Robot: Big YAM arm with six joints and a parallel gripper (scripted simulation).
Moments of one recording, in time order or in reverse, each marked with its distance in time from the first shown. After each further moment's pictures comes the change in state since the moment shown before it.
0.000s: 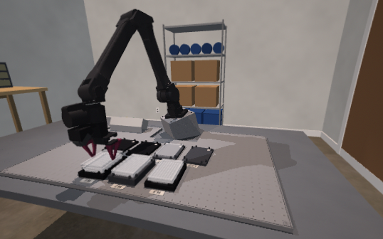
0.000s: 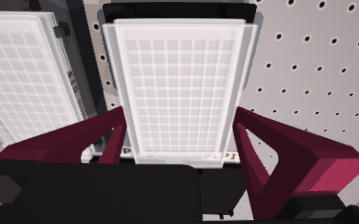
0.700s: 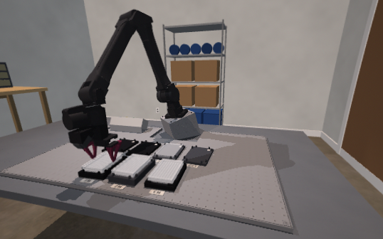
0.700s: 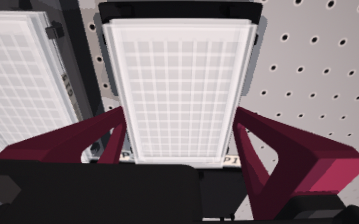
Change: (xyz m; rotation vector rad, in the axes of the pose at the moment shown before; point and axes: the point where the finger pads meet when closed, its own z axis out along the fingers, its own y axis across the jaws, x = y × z) arm 0.001 0.000 0.008 -0.001 0.004 -0.001
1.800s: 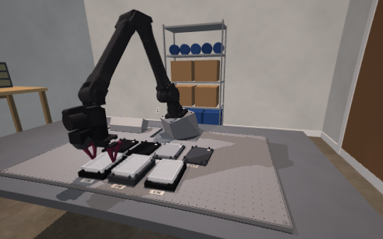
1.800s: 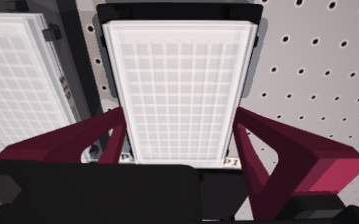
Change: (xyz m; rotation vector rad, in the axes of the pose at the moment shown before) arm -0.001 0.000 0.003 0.001 -0.002 0.000
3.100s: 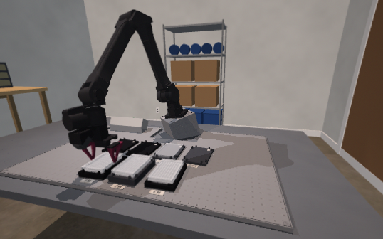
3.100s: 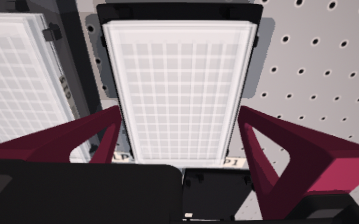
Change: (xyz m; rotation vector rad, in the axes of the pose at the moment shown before) arm 0.000 0.000 0.000 0.000 0.000 0.000
